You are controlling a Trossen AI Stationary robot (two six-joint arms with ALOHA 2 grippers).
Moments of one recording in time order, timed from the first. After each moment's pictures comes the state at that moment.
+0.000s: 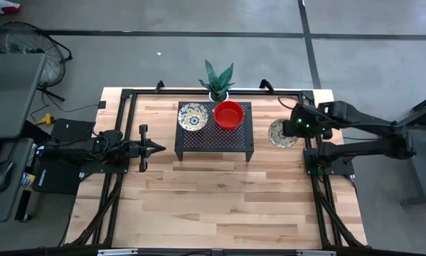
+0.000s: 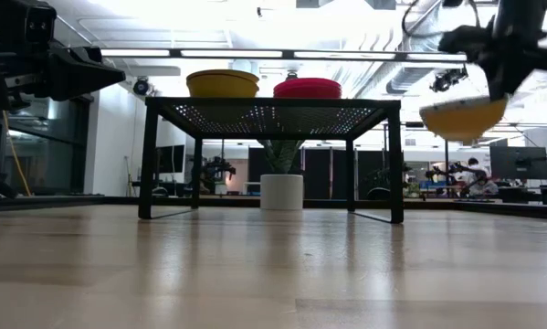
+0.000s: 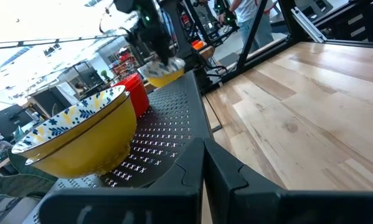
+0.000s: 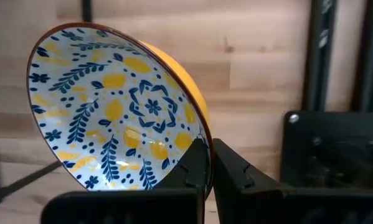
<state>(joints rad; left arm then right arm) 0.01 0.01 0.01 0.01 0.01 0.52 -0.31 0.91 0.99 -1.40 0.10 1.29</state>
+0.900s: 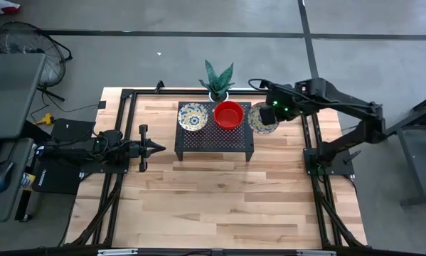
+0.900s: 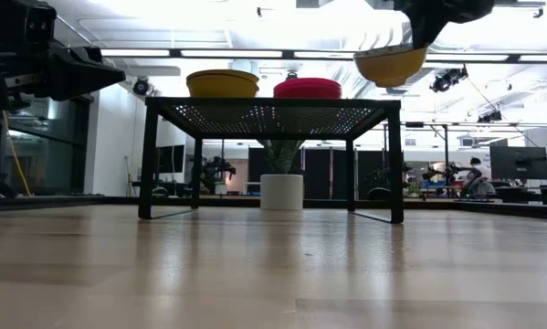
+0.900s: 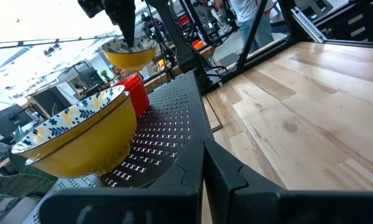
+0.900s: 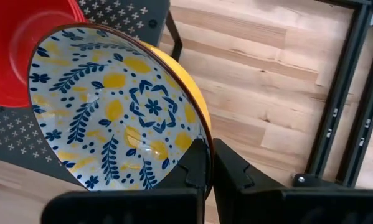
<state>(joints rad) 0.01 0.01 0.01 0.01 0.01 0.52 -0.24 1.38 1.64 -1.57 0.23 1.05</state>
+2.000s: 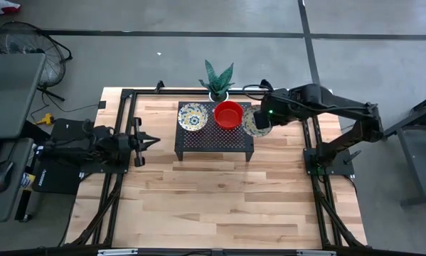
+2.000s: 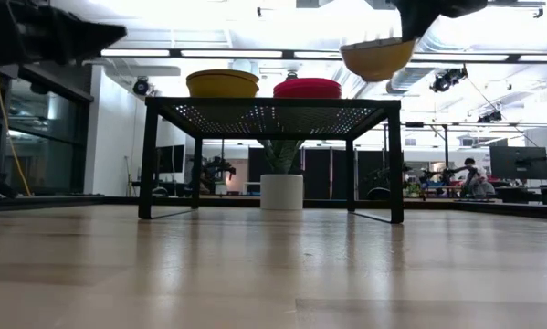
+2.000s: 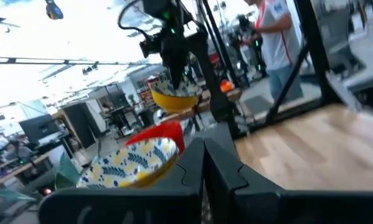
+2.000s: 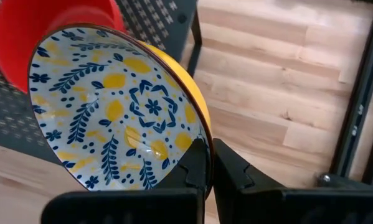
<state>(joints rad) 0.01 0.01 0.11 0.13 -0.04 0.42 -0.13 1.43 1.67 -1.54 0.27 1.17</state>
